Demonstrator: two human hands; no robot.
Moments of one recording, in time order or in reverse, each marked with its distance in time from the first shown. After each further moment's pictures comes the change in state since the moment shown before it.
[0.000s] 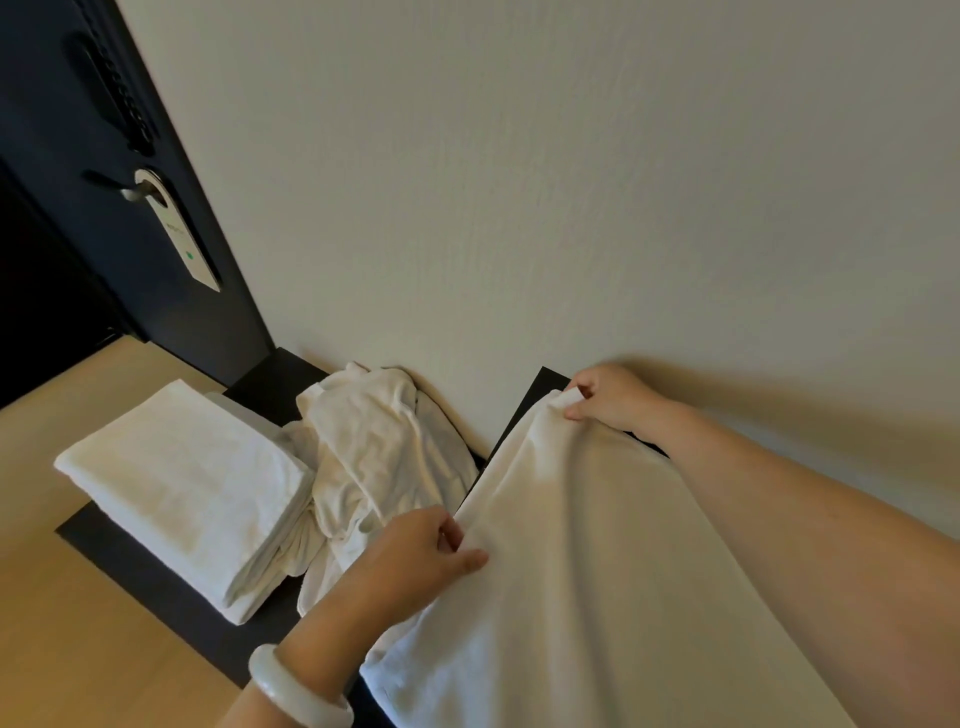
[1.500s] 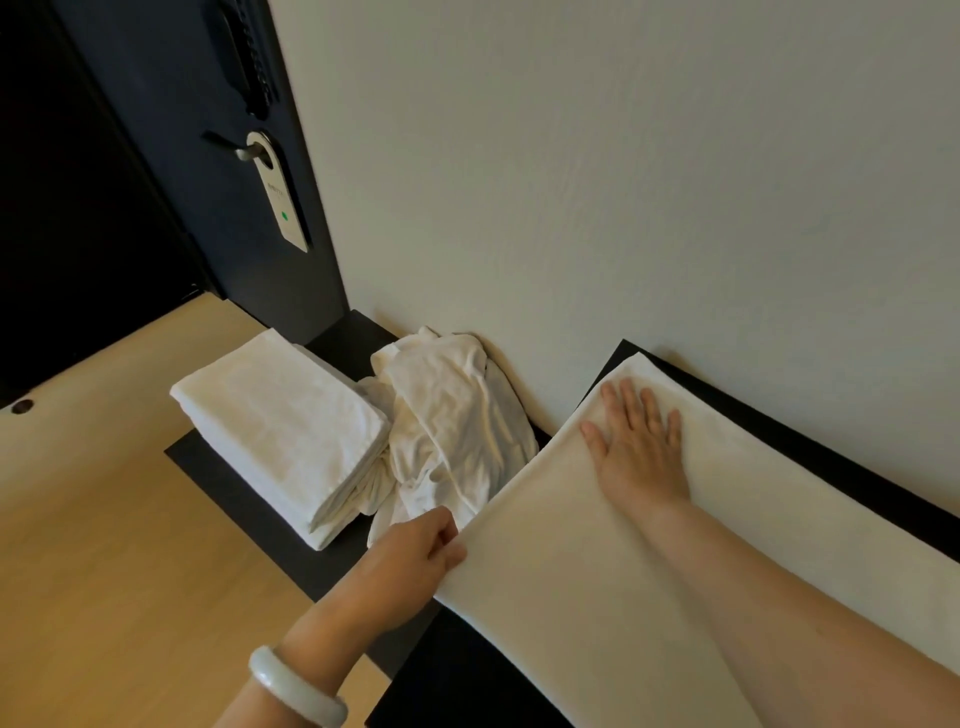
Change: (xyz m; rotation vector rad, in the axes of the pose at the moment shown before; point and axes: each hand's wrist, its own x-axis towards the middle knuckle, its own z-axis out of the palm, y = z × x) left_hand -0.066 -0.090 -0.004 -0.021 0.018 -0.017; right_hand -0.064 -0.013 0.132 -0.512 0.302 0.014
